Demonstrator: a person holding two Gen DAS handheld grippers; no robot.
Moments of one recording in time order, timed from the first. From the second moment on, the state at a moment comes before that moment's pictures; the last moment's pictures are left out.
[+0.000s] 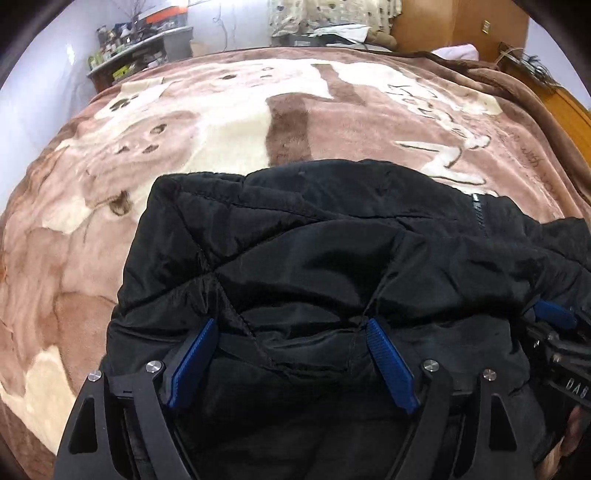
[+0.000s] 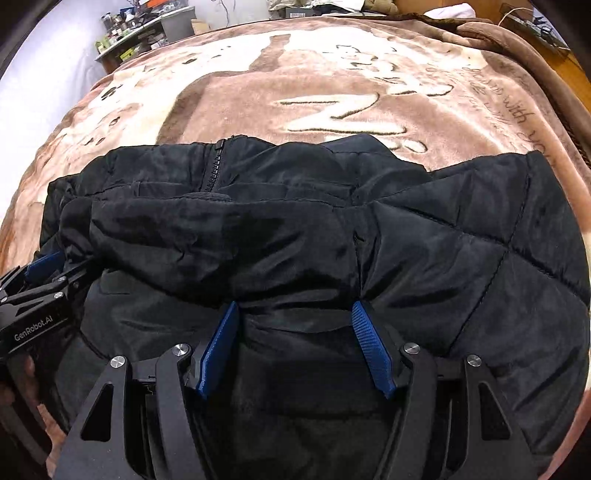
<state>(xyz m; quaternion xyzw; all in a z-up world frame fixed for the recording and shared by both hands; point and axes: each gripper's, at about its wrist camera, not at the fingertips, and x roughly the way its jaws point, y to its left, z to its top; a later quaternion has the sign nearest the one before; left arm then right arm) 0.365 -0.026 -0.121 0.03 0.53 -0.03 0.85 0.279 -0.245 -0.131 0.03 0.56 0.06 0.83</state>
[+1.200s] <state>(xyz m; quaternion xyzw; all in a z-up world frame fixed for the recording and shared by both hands) 0.326 0.099 -0.151 -0.08 0.61 -0.17 0.77 0.180 -0.447 -0.133 0.25 0.54 0.11 0.80</state>
